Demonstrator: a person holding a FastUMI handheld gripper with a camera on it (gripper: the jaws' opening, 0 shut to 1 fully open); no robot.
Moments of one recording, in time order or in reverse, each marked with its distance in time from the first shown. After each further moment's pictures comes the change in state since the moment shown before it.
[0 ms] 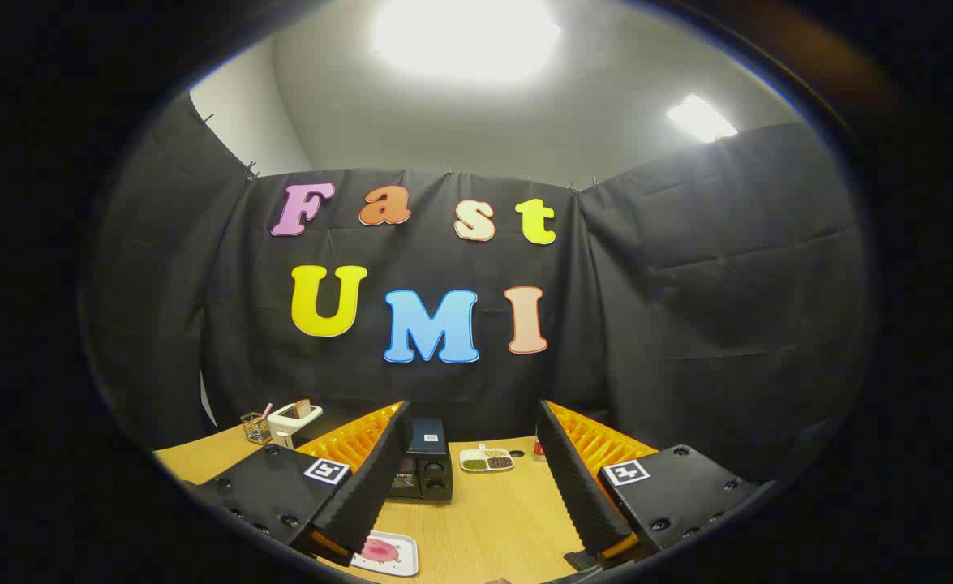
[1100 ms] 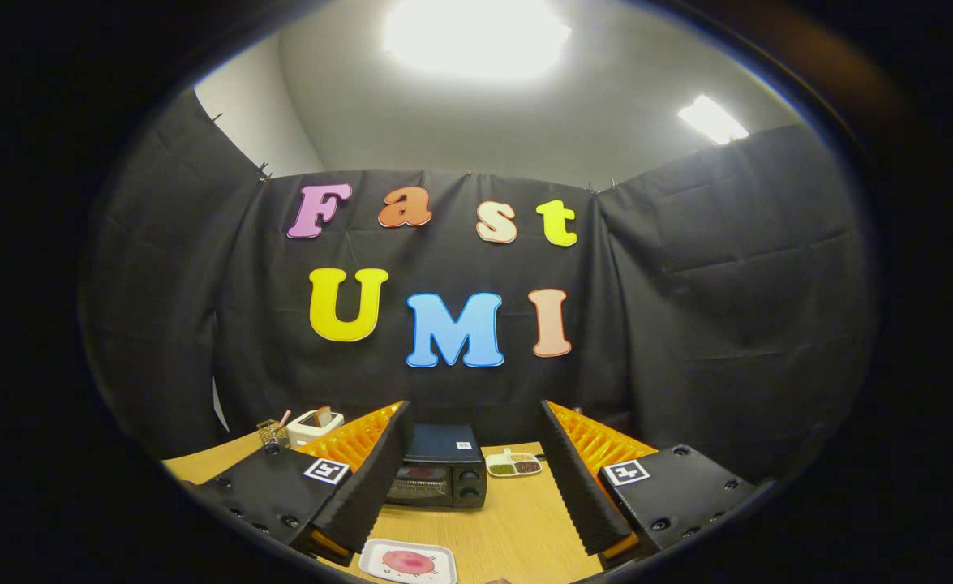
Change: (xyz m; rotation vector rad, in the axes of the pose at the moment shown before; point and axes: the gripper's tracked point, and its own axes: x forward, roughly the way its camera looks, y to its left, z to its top) arm 0.023 0.064 0.005 0.004 -0.015 0.028
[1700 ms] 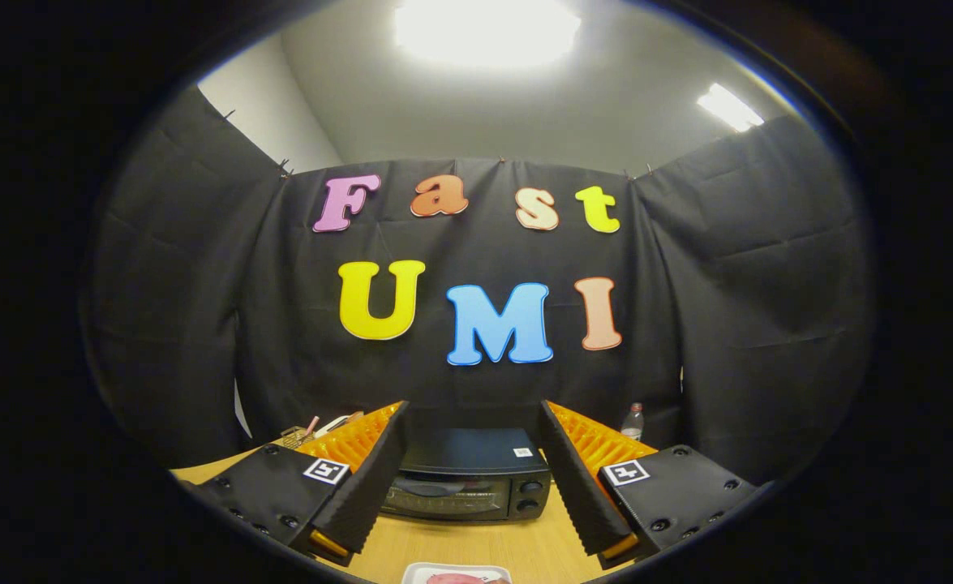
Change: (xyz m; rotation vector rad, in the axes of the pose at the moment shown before) arm 0.080 0.086 -0.038 0.027 0.016 0.139
